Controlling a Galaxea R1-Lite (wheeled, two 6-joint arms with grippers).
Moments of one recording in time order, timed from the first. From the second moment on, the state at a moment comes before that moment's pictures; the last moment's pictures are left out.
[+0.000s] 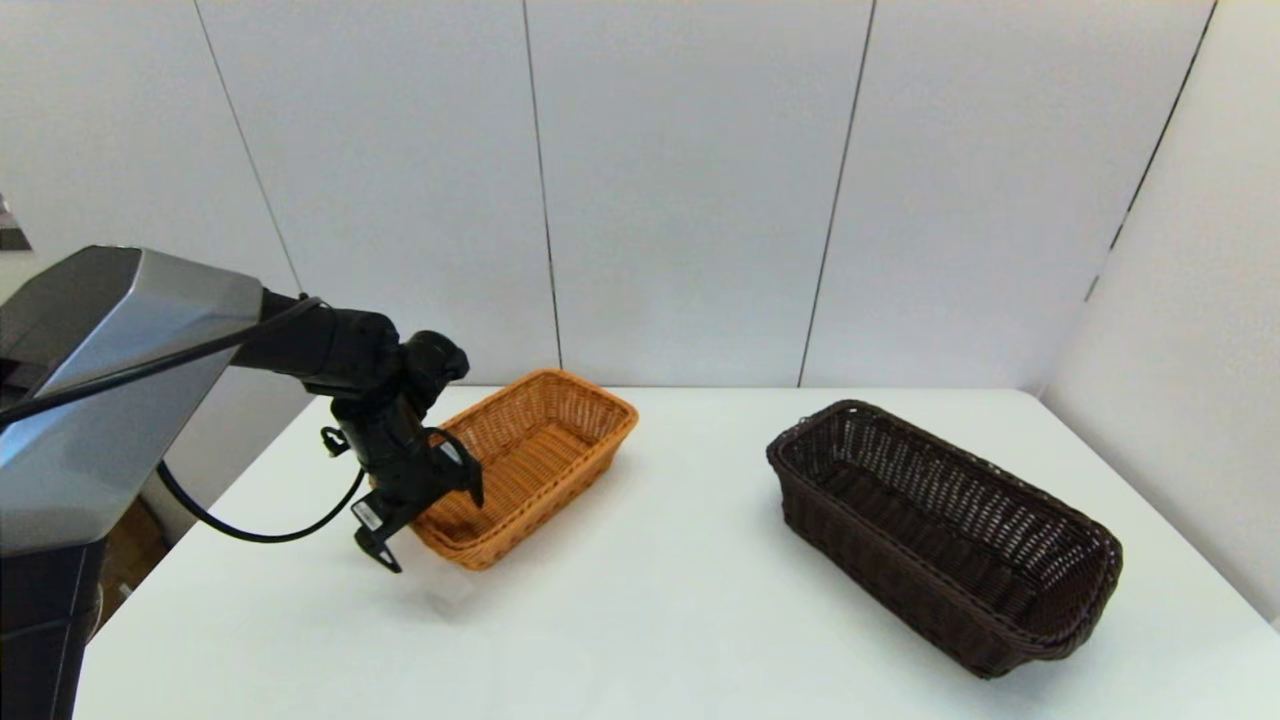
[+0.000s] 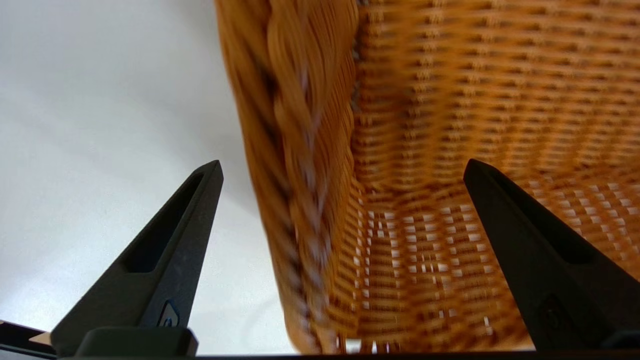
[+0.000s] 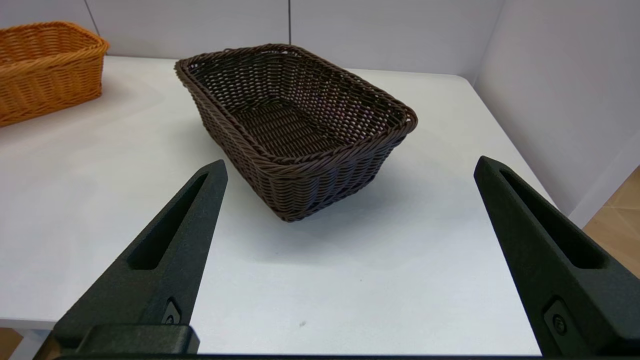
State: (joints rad) left arm -0.21 2.27 -1.59 0.75 -0.05 -1.09; right arm 0.00 0.00 0.00 0.02 0.01 -0.04
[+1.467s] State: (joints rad) left arm -0.21 2.16 -1.52 0.65 -0.19 -0.98; right arm 0.00 0.00 0.00 0.02 0.01 -0.04
